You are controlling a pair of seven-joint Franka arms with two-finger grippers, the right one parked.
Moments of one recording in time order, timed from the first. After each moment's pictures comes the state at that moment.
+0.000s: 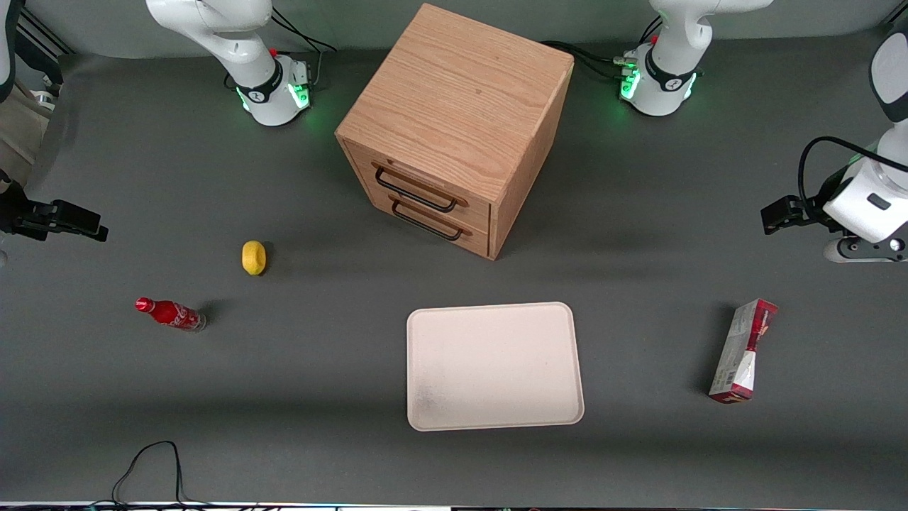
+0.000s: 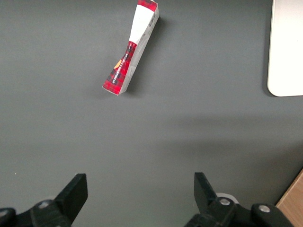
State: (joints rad) arm -0.02 0.04 -0.01 -1.71 0.08 1.68 -0.04
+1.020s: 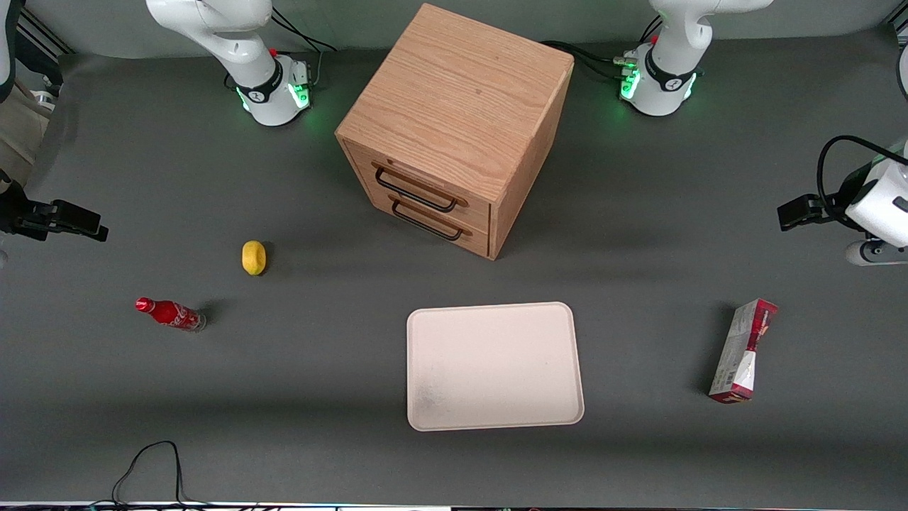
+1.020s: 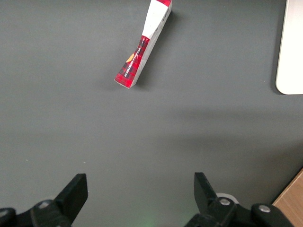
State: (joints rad) arm -0.02 0.09 0.00 -1.59 0.10 1.57 -0.04
